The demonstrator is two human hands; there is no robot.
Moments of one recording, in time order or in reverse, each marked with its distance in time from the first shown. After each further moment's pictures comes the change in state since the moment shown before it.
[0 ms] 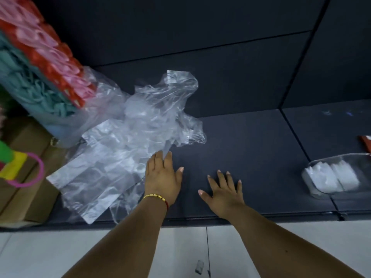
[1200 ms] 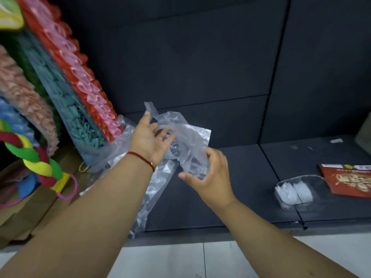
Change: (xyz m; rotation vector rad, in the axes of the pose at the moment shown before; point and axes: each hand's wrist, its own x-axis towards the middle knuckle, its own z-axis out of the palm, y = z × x) left_hand 0.015 0.065 -0.240 -2.026 0.012 -0.426; right_hand -0.153 -0.073 -0.124 0.803 0.846 -0.467
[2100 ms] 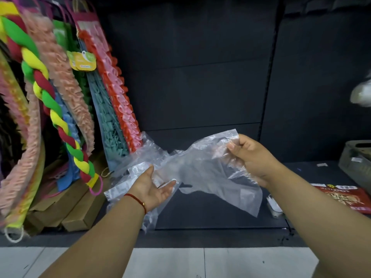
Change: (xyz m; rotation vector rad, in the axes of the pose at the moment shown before) left_hand -0.127 0.007 -0.081 0.063 0.144 -0.318; right_hand -0.013 -0.113 -0.127 0.320 -0.290 0.097
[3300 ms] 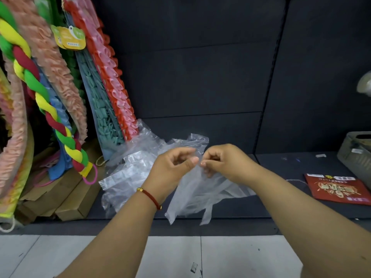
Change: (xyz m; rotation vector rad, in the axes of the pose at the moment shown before) left_hand -0.032 -0.024 0.039 0.809 -0.283 0.777; right_hand 0.006 0.016 0.038 -0.479 -0.254 -0.023
